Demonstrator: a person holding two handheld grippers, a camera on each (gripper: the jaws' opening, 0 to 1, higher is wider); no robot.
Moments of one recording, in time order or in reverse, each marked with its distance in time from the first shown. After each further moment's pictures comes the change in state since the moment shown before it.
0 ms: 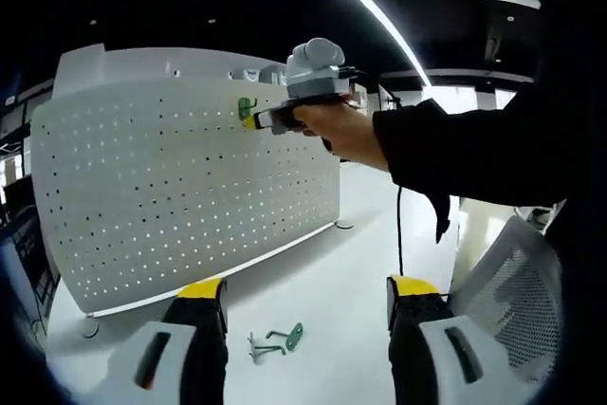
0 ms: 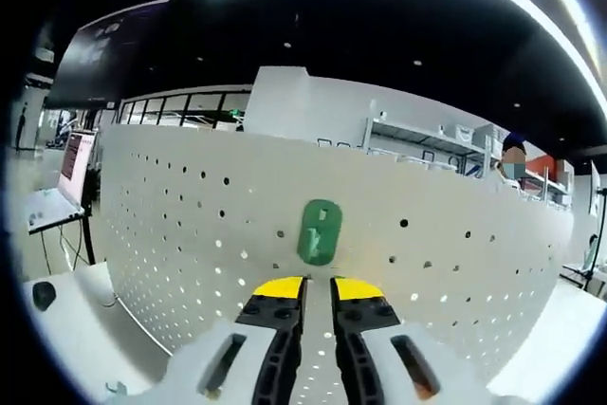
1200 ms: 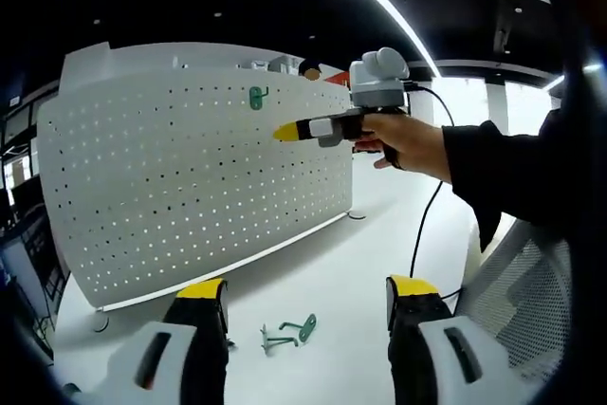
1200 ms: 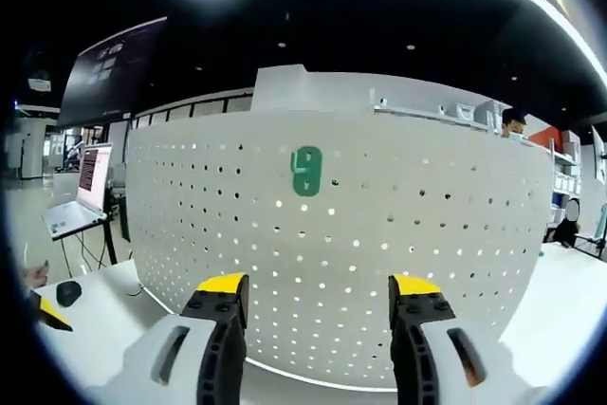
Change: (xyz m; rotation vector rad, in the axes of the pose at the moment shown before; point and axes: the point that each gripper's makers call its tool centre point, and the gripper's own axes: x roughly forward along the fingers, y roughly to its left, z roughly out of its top) left arm 0.000 0.012 -0.008 0.008 0.032 0.056; right arm -0.057 -0.001 -0.032 0.091 0.006 0.066
